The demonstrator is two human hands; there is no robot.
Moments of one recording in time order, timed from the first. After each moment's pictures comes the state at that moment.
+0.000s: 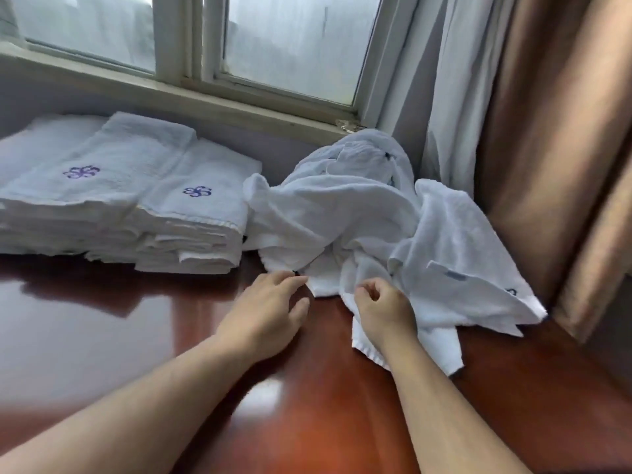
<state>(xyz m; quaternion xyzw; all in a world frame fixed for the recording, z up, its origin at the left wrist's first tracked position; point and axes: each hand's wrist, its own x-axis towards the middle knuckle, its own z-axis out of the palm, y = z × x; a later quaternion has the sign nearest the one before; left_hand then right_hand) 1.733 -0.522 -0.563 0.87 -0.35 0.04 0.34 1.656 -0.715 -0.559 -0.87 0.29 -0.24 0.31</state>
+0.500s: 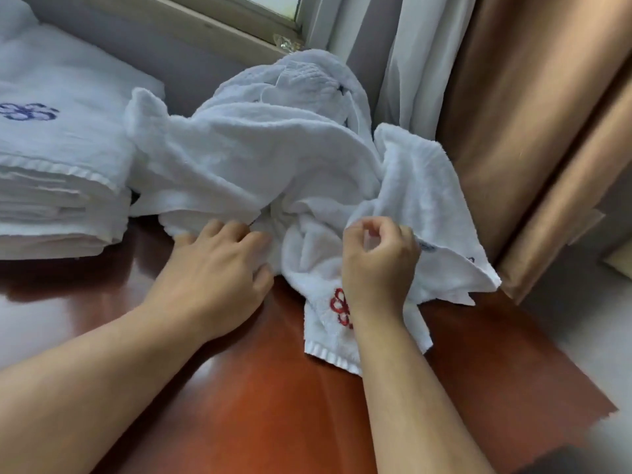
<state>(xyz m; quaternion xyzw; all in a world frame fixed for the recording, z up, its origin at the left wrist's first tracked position) 1.764 -0.576 -0.563 0.89 -0.39 0.08 0.21 1.670 -0.740 -0.540 -0.78 0.32 -0.49 0.20</state>
